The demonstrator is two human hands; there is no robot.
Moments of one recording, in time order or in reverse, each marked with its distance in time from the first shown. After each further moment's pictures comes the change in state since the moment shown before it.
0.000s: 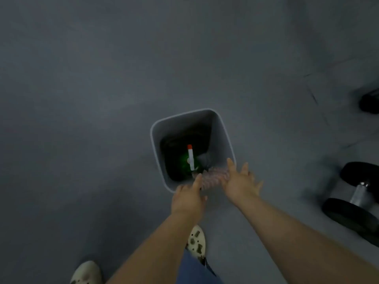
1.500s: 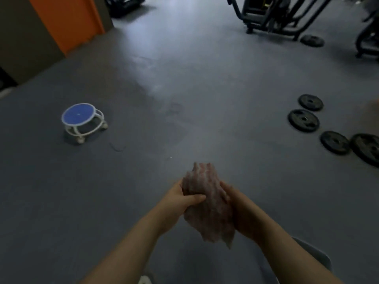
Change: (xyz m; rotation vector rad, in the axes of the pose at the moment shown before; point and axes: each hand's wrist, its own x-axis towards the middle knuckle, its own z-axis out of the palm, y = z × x) left_hand -0.555 -0.248 -0.326 -1.617 0.752 0.246; right_hand -0.547 -0.390 -0.109 0.764 -0.952 -0.704
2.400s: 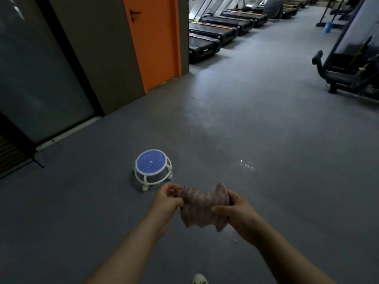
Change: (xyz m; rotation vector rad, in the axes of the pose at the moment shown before) left_hand 0.143 0.277 -0.426 -0.131 0.678 0.159; right_hand 0.366 -0.204 0.355 -0.403 -0.093 -0.194
